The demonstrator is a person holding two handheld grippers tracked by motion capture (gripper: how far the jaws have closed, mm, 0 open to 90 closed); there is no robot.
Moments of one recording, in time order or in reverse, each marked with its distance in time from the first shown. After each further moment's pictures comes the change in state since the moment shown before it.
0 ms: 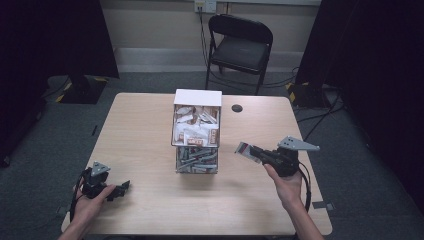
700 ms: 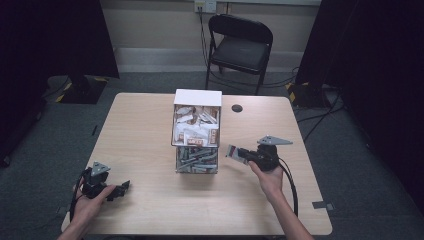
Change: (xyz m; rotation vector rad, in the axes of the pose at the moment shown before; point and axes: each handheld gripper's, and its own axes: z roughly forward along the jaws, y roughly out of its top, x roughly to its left) left arm 0.000 0.000 0.000 0.000 -0.003 0.003; right arm -0.019 -0.030 0.068 0.144 -0.025 0.053
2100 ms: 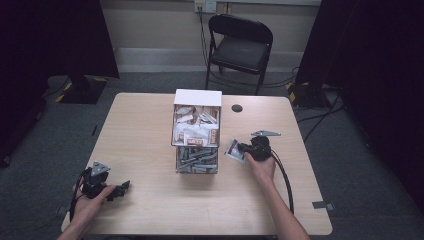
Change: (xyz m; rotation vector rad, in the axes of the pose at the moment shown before) left arm 0.000 0.000 0.000 0.001 -0.001 0.001; right arm -0.049 -0.008 0.060 0.080 -0.130 0.064
